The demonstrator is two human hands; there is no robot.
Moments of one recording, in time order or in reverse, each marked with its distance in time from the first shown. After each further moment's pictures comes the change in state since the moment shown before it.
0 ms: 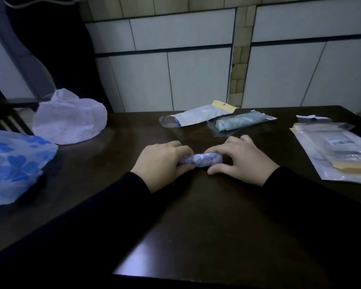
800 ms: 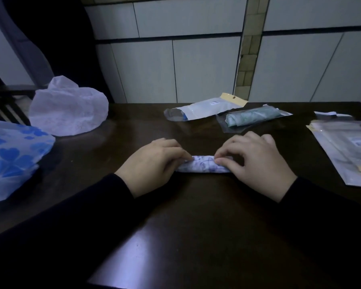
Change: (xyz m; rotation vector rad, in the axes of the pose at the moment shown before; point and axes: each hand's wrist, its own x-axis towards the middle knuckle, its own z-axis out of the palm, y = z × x) left_hand -0.018 -0.034 0.005 -0.216 -0.035 0.093; right_hand -0.007 -0.022 0.001 -0.077 0.208 0.011
